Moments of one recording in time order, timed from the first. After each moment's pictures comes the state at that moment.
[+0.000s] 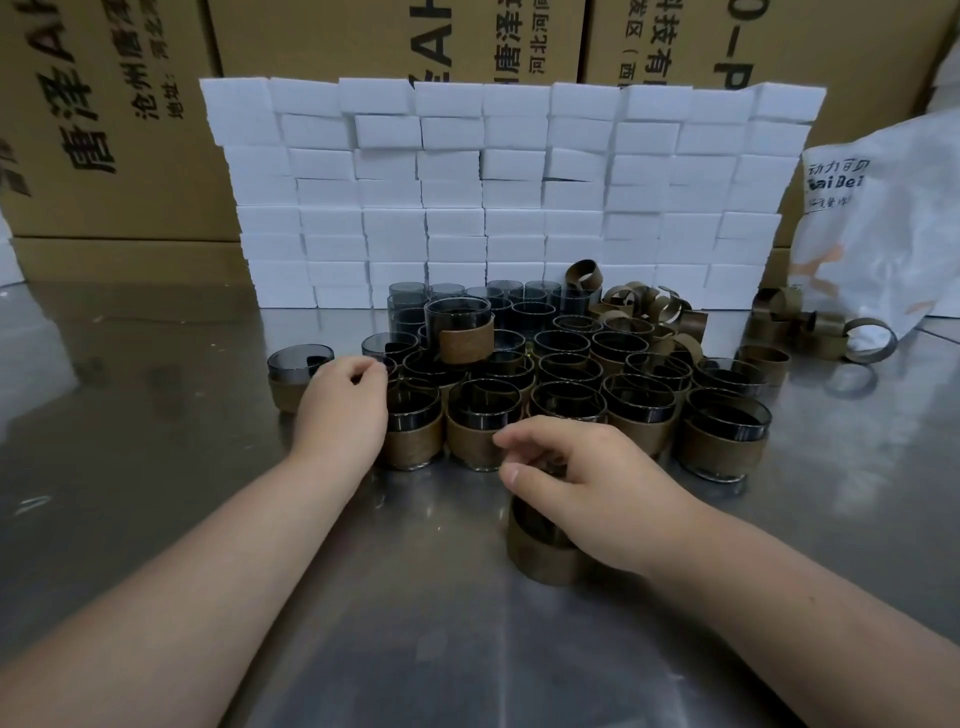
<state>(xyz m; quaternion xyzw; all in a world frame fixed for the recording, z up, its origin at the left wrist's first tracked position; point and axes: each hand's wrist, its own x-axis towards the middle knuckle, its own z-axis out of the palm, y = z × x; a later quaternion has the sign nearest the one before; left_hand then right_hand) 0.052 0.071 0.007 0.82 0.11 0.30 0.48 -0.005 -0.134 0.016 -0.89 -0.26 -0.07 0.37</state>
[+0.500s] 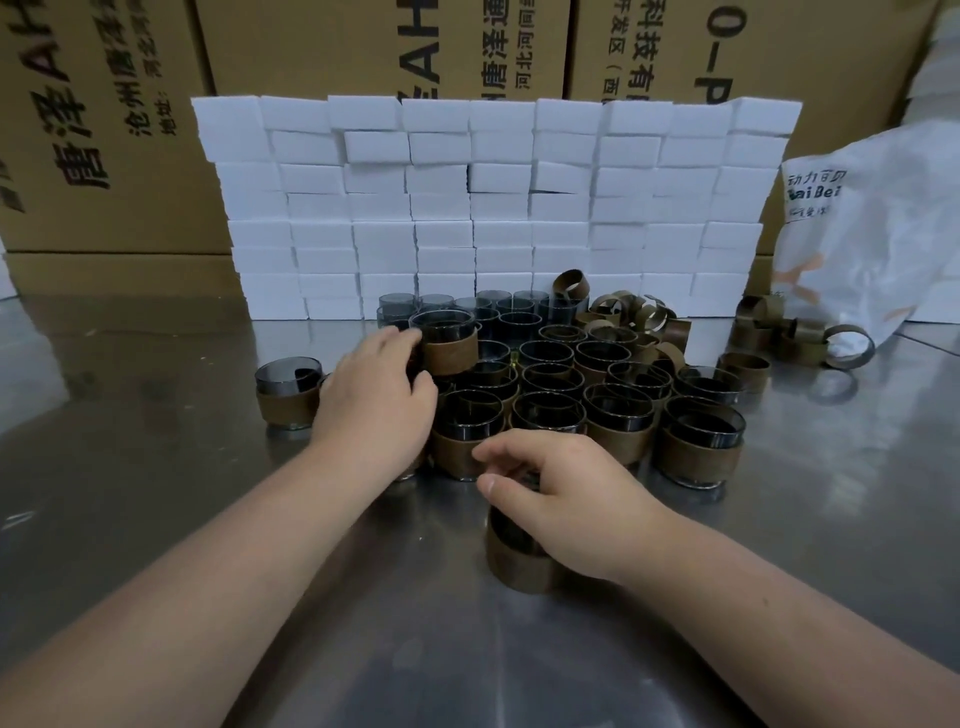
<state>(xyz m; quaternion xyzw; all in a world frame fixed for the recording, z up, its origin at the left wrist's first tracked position) 0.037 0.040 0.033 0.92 -0.02 0.30 0.24 -0.008 -0.133 0.020 -0.90 -0.27 -0.08 0.33</state>
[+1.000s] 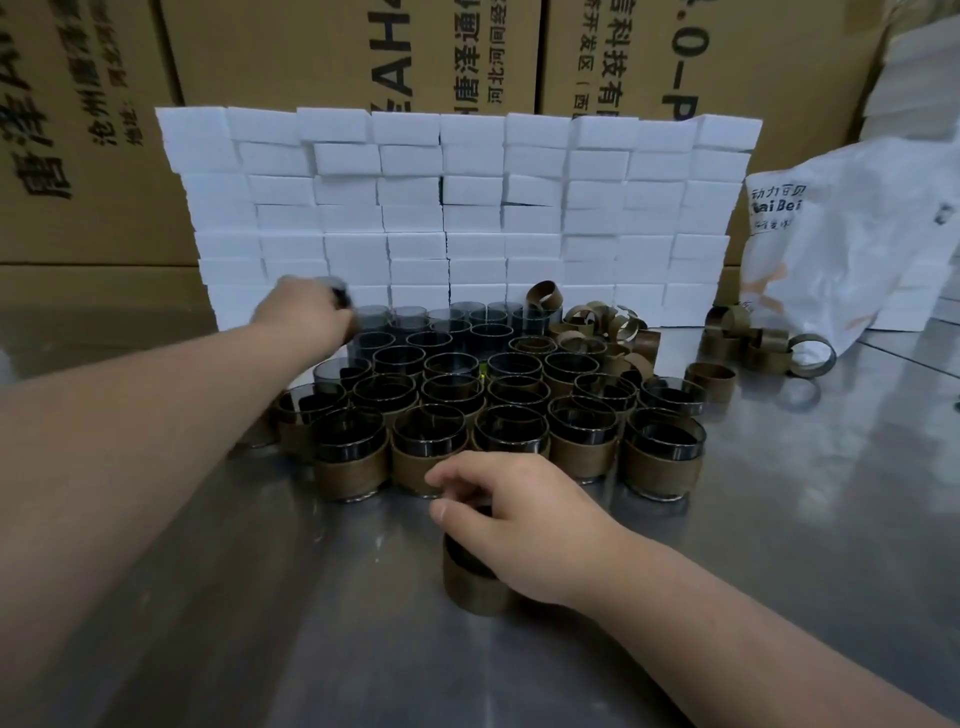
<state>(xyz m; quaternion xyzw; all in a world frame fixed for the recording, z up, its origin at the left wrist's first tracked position) 0.134 0.087 0.089 0.95 0.07 0.25 0.16 -0.011 -0.134 0.023 -0.90 -0.29 -0.05 0.31</state>
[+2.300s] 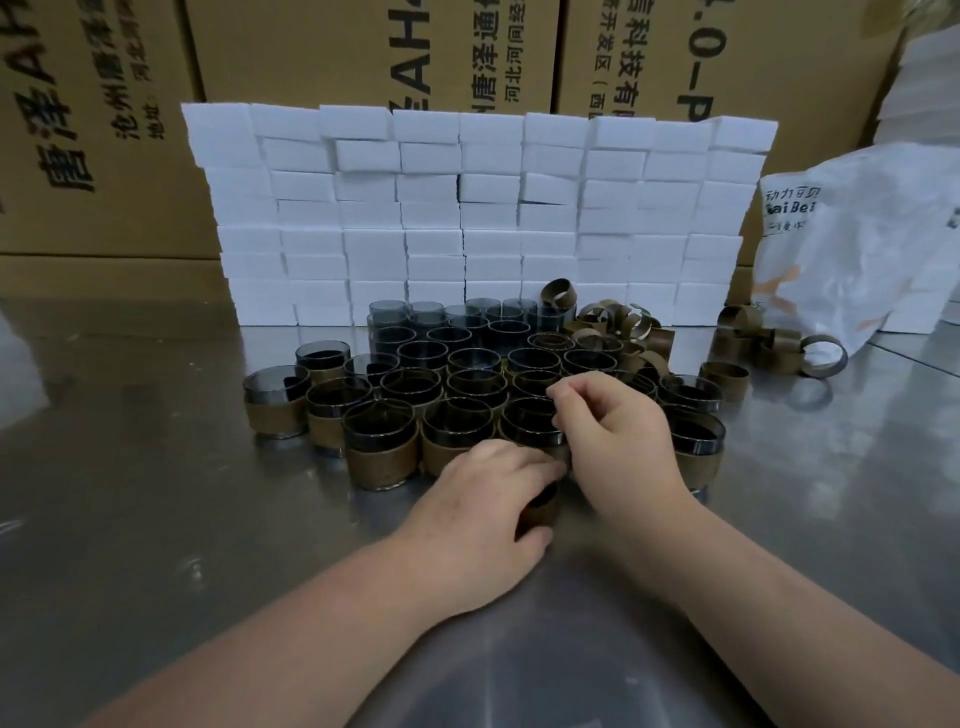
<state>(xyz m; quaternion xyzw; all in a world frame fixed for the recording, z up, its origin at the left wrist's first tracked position) -0.007 -0.015 0.000 0.91 -0.32 0.18 0.18 0.019 -0.153 0.019 -0.80 -0.13 -0.28 0.51</state>
